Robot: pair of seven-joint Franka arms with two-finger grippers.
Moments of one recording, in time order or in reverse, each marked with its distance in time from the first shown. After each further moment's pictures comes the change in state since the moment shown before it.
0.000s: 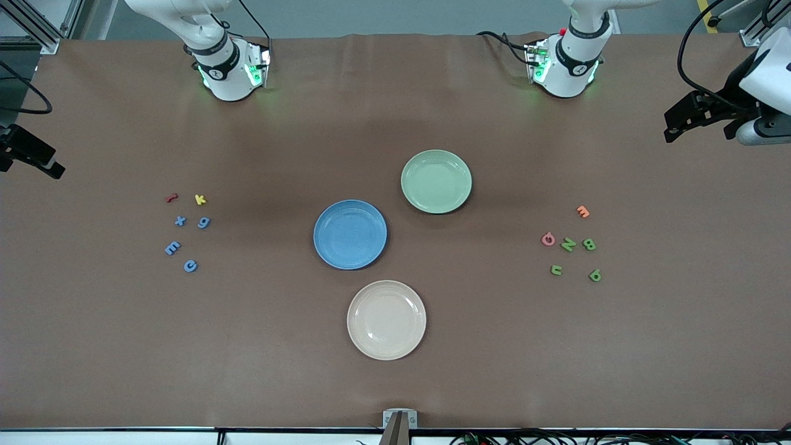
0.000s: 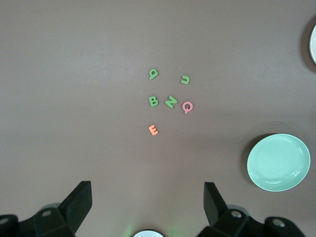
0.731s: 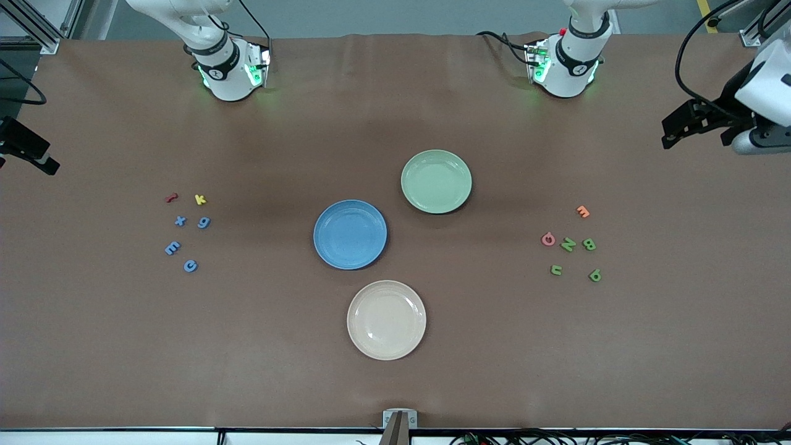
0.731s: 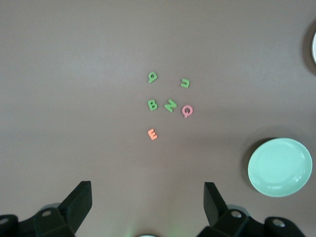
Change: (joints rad) left arm 0.001 0.041 0.002 -0.014 0.000 0.055 0.000; right arm -0.016 0.000 0.028 0.031 0.003 -0.004 -0.024
